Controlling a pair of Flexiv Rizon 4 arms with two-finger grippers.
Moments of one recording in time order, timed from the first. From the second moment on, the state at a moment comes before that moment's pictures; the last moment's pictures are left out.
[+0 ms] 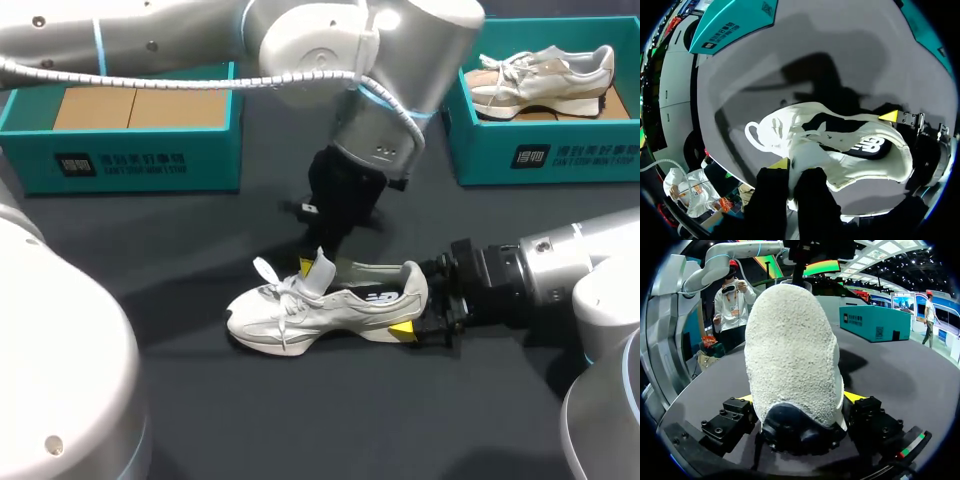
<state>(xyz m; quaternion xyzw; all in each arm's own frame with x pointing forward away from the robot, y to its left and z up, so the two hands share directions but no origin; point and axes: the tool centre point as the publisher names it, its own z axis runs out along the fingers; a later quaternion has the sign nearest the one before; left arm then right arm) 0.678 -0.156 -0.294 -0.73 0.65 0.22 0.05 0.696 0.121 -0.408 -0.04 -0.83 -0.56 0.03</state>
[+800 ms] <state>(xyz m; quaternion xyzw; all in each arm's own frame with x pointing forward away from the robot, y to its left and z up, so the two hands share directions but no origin) 0.672 -0.087 -0.320 -0.74 0.65 0.15 -0.02 0.696 0.125 -0.404 -0.04 -0.83 -0.56 0.03</state>
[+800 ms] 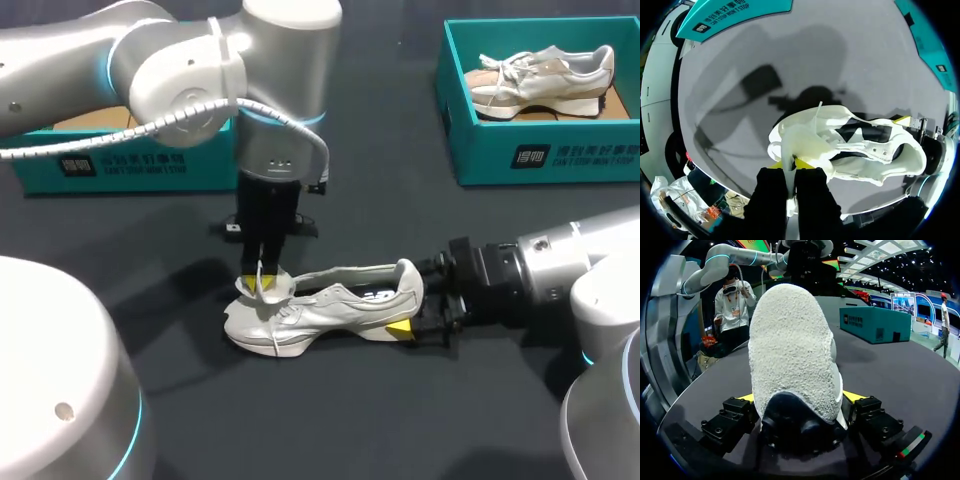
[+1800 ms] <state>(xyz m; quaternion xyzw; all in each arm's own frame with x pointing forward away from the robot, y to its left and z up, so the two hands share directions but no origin) 0.686 -0.042 -0.351 -0.72 0.66 0.19 0.05 0.696 0.123 -0.407 -0.04 -0.83 -0.56 0.03</state>
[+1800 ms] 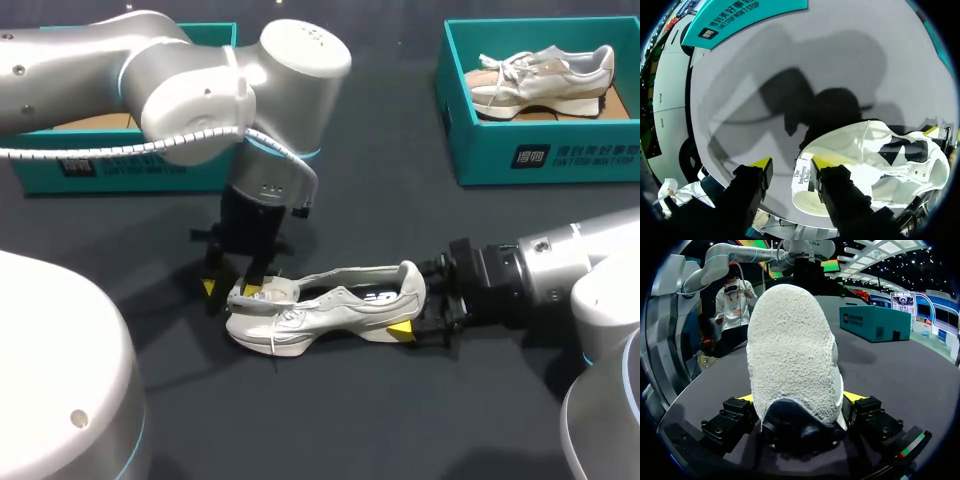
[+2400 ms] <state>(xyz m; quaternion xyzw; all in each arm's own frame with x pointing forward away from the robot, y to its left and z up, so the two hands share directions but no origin) 0.705 -0.086 -0.273 -0.69 0.72 0.10 -0.02 0.696 0.123 -0.408 -0.04 -0.83 -0.56 0.03</state>
